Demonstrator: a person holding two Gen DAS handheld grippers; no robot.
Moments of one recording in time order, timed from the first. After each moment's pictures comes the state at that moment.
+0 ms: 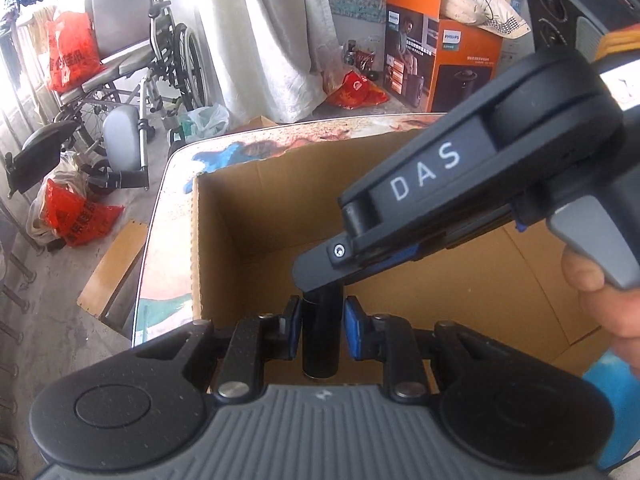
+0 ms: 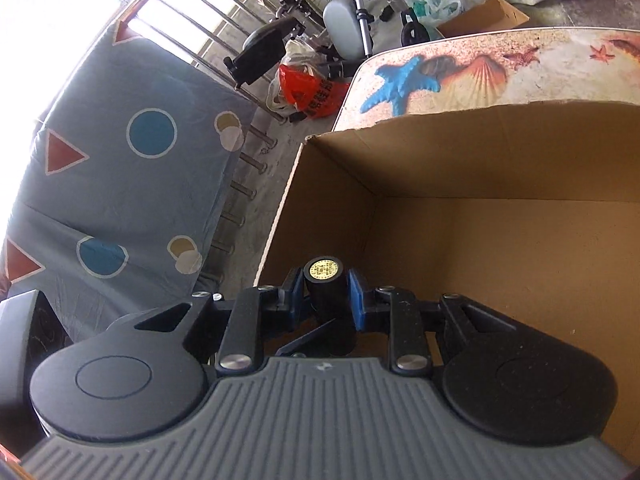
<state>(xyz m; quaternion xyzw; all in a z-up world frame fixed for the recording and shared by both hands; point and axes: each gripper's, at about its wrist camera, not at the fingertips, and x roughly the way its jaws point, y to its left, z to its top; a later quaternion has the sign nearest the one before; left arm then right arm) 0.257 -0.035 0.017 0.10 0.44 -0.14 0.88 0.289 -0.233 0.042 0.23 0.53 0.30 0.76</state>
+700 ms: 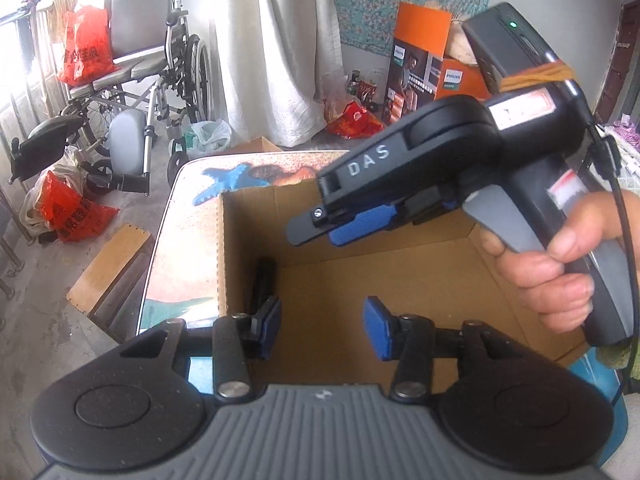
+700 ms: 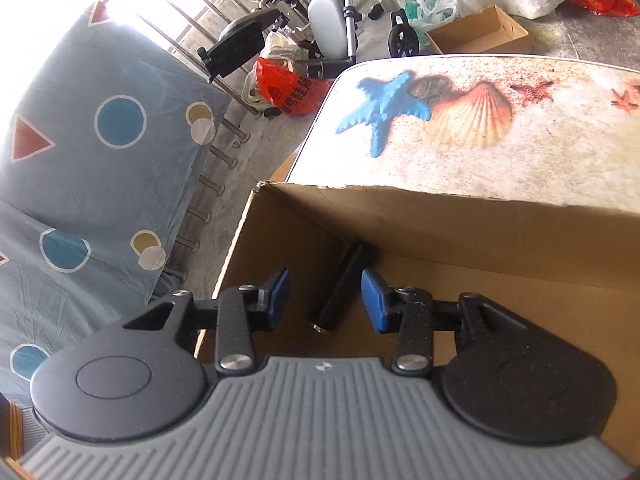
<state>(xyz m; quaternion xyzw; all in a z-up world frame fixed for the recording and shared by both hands) 0.232 -0.013 0.050 0.04 0.40 -0.15 0.90 0.337 -0.218 0.042 0.19 0.51 0.28 0.79</state>
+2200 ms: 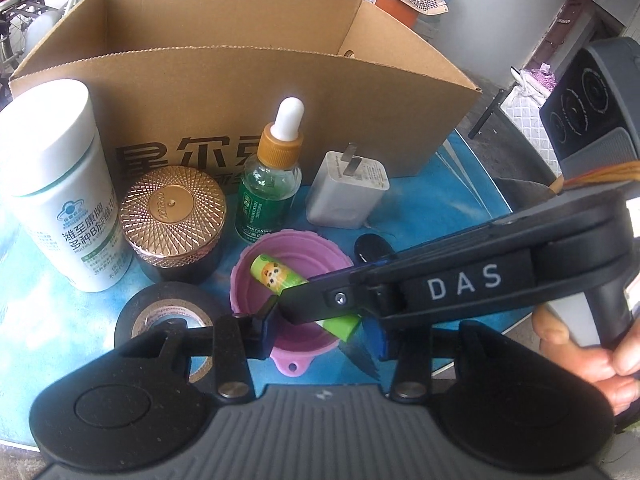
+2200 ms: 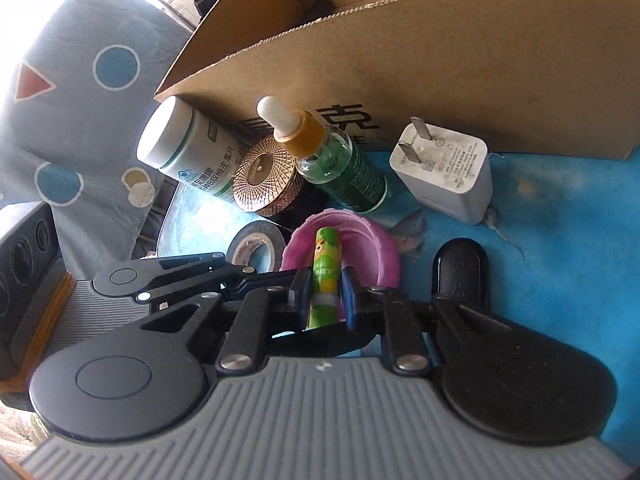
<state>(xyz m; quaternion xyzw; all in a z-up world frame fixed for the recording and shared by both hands) 0.097 -0.047 -0.064 -0.02 0.49 -0.28 0.83 0.079 -0.269 -0.028 0.19 0.55 0.25 0.77</state>
